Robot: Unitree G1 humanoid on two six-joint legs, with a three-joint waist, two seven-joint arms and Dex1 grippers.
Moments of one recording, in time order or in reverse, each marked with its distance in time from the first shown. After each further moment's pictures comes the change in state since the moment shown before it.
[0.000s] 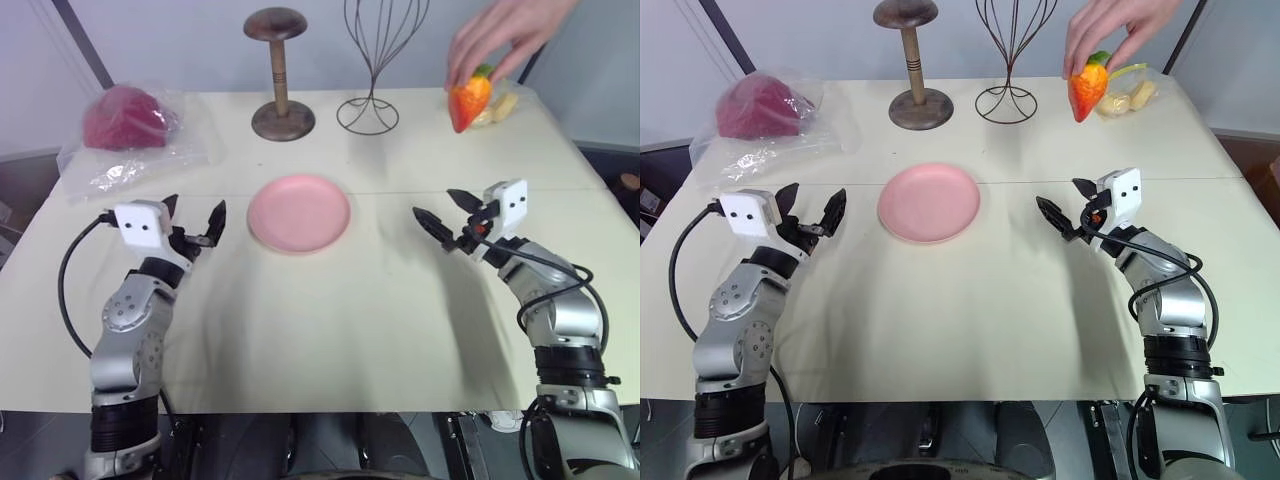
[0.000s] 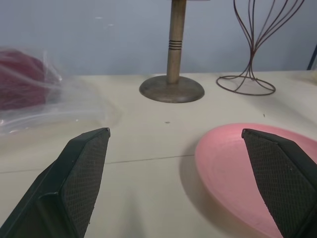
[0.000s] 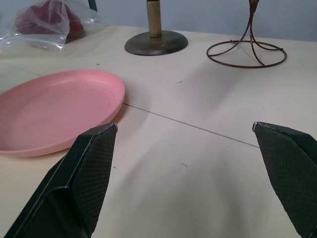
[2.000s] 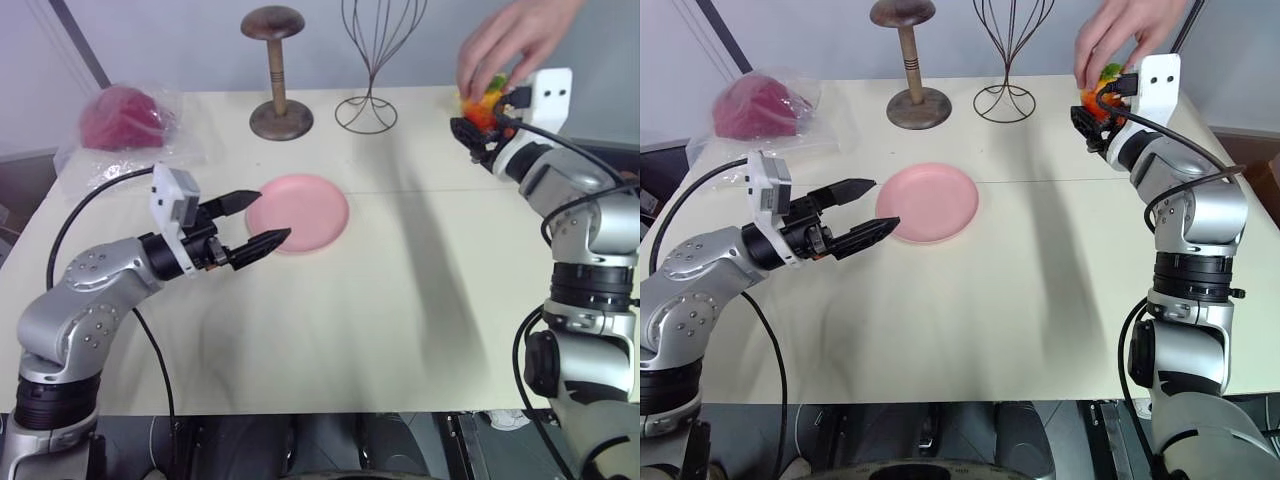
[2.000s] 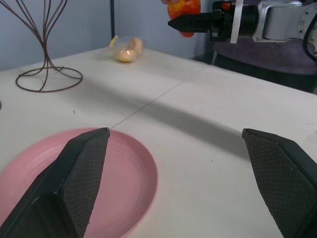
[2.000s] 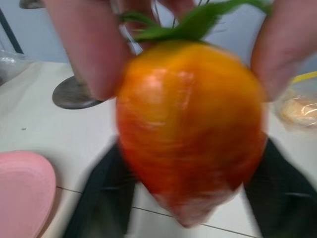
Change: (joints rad) left arm -0.136 0.351 -0.062 -0.171 -0.449 0.368 -0.435; right arm -0.433 -0.042 -0.055 -0.030 -0.022 0.516 -0.358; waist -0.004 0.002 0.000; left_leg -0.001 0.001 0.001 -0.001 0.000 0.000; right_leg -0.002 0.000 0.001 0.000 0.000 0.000
